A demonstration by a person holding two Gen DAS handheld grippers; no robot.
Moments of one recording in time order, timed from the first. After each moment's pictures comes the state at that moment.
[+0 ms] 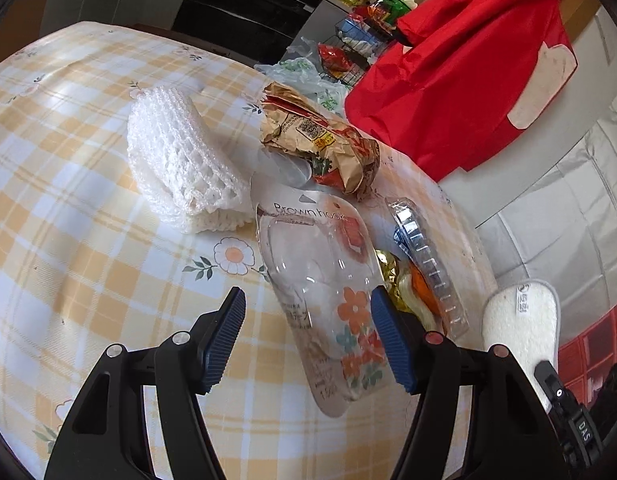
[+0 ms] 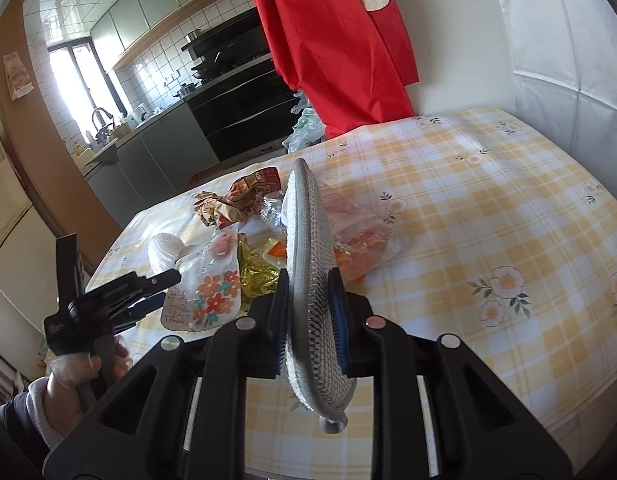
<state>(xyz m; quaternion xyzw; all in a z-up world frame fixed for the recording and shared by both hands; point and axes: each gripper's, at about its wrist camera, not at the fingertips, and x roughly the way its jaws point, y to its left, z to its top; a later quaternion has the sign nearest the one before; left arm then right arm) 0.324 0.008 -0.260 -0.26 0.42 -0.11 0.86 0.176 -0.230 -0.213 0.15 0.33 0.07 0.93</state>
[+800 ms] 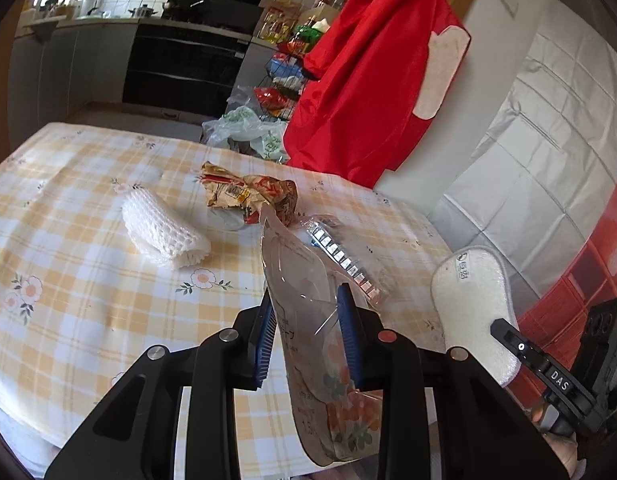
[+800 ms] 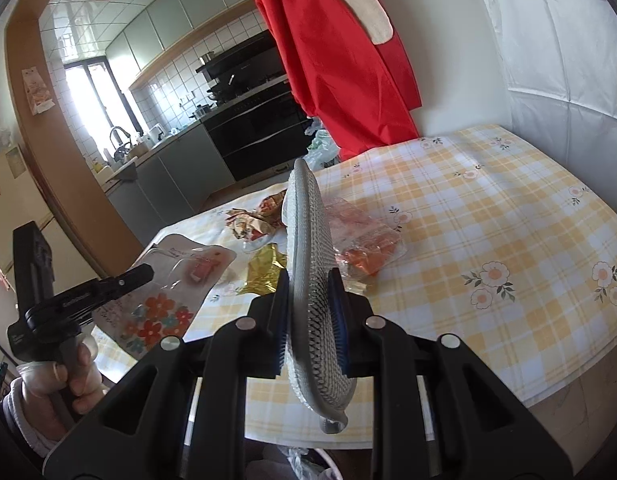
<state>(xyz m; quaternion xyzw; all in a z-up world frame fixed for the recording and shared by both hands) 0.221 -0.010 -0.152 -0.16 0.33 -0.17 0.91 0.116 -0.229 -0.176 0.17 0.29 0.09 0.94</state>
